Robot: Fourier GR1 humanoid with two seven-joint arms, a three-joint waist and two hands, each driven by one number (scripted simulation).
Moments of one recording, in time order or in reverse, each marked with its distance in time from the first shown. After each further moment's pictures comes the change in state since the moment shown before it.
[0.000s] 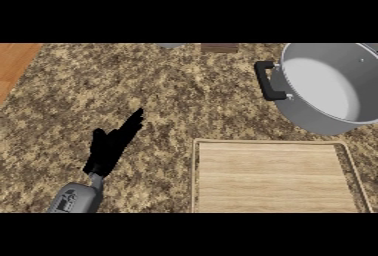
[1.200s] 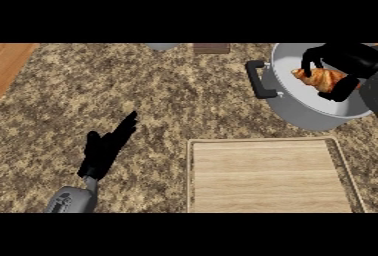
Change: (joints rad) left arm 0.028 0.008 0.032 0.012 -0.009 -0.009 -0.011; right arm -0.438 0.316 0.476 0.324 0.626 -0.379 0.062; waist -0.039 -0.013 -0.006
